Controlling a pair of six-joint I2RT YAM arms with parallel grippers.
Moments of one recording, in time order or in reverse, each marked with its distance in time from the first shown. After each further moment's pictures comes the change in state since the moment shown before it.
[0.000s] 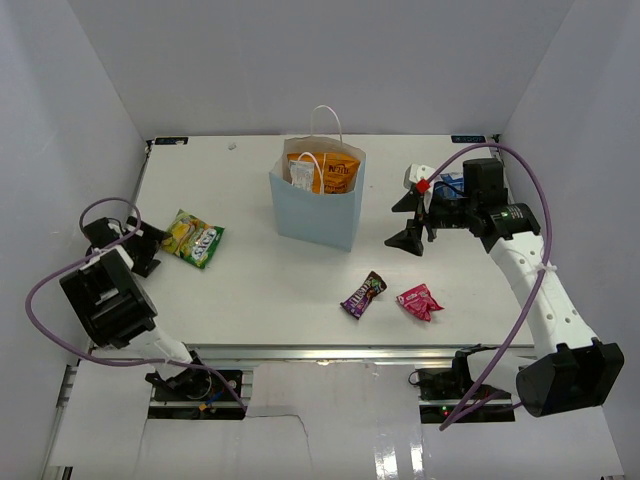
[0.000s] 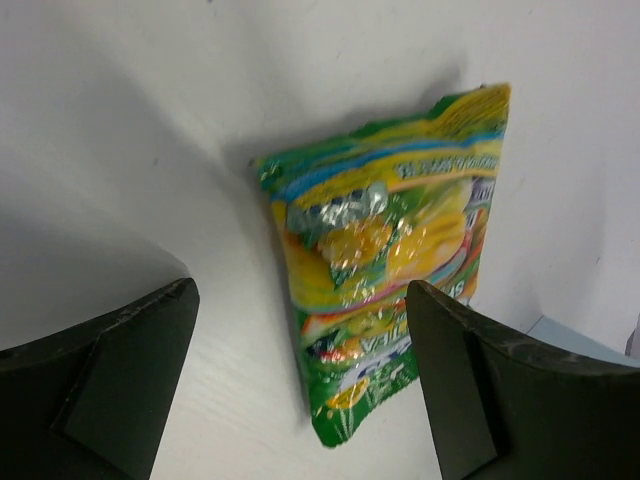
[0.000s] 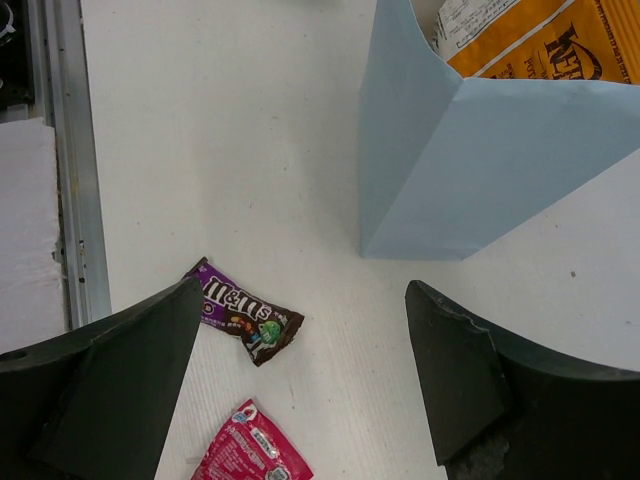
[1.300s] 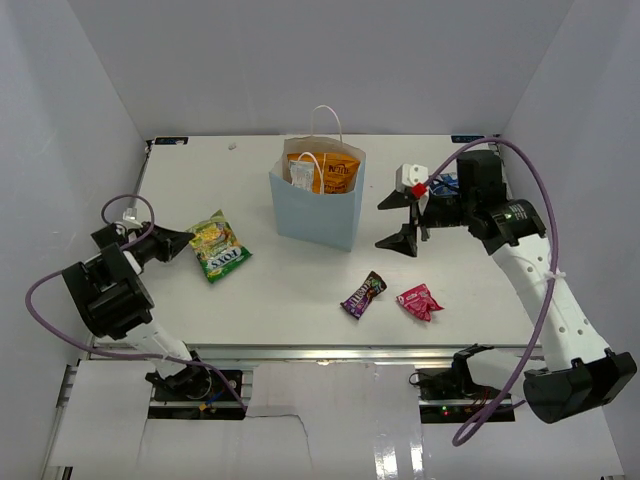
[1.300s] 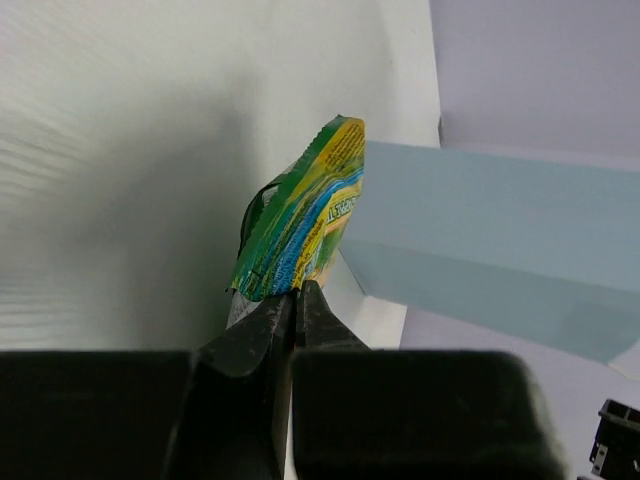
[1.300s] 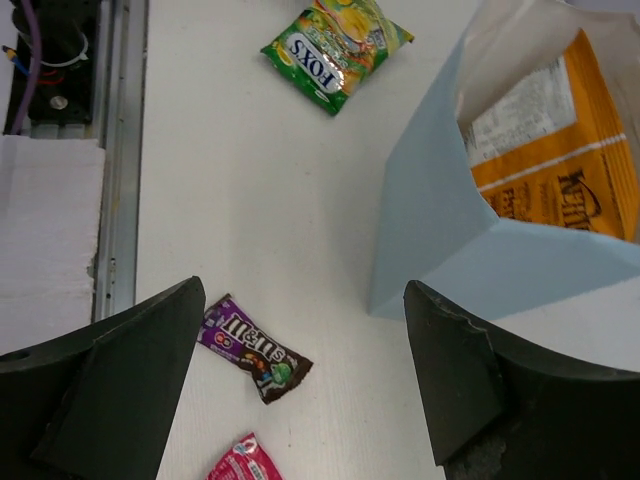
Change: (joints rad) left arm -0.015 0.140 -0.035 0.312 0.619 -0.096; right arm 0.080 -0.024 0.125 -0.073 -0.037 -0.031
